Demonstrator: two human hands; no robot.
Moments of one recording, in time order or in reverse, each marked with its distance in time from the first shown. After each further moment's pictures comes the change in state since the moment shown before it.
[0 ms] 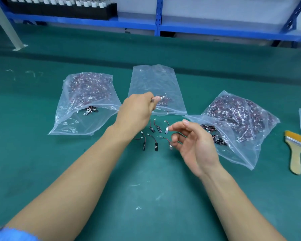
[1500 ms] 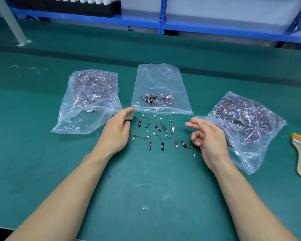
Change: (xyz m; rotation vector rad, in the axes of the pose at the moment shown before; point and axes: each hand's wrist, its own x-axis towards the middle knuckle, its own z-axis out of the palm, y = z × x) left_hand -0.057 -0.087 0.020 -0.490 -0.023 -0.140; right_hand 0.040 0.014 -0.046 -0.291 0.326 -0.148
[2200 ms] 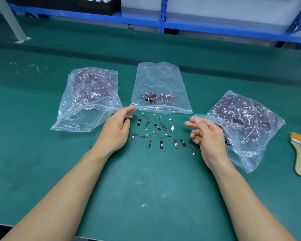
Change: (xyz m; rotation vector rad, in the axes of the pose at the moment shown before) left_hand 0.000 -0.001 0.001 0.023 -0.012 0.001; right_hand 0.001 0.003 0.000 -0.043 -0.011 -0.049
